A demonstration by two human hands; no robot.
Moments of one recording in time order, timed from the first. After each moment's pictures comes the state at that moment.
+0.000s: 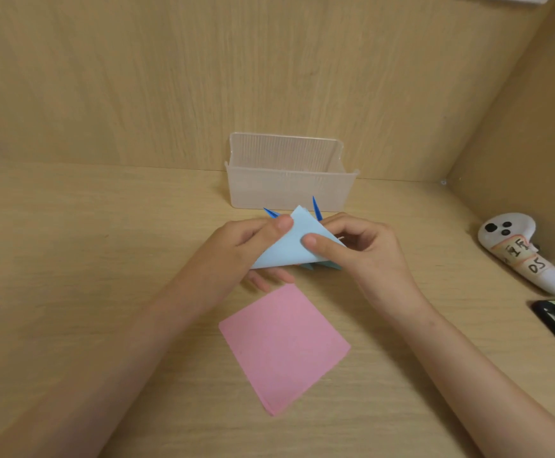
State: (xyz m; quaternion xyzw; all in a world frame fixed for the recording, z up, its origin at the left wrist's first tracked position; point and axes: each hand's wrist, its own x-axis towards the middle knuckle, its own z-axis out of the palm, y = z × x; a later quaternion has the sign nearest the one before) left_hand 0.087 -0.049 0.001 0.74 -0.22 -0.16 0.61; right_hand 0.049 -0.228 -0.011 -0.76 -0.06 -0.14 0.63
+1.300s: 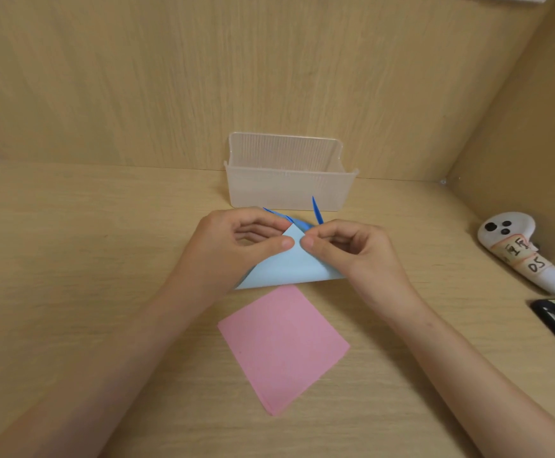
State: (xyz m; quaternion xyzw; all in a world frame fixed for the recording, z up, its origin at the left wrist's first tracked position) left_hand 0.088 -0.049 0.001 0.76 -0.21 -0.01 0.61; right_hand 0.046 -0.221 -0.008 -0.76 -0.04 -0.11 0.64
